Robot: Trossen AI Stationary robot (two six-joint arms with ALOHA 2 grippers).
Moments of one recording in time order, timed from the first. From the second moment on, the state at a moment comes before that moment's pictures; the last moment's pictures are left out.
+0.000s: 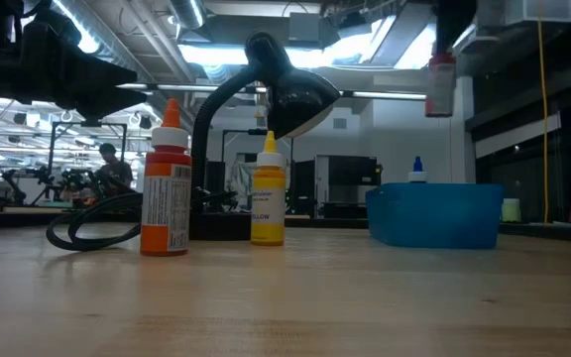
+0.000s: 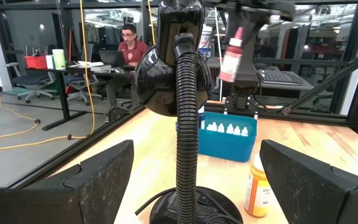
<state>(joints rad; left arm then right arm) 0.10 0.00 0.01 0.04 -0.18 -0.03 0.04 1.48 1.65 -1.55 0.27 0.45</state>
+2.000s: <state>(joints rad) 0.10 0.00 0.01 0.04 -0.18 -0.03 -0.34 1.66 1.21 -0.90 0.03 -0.06</state>
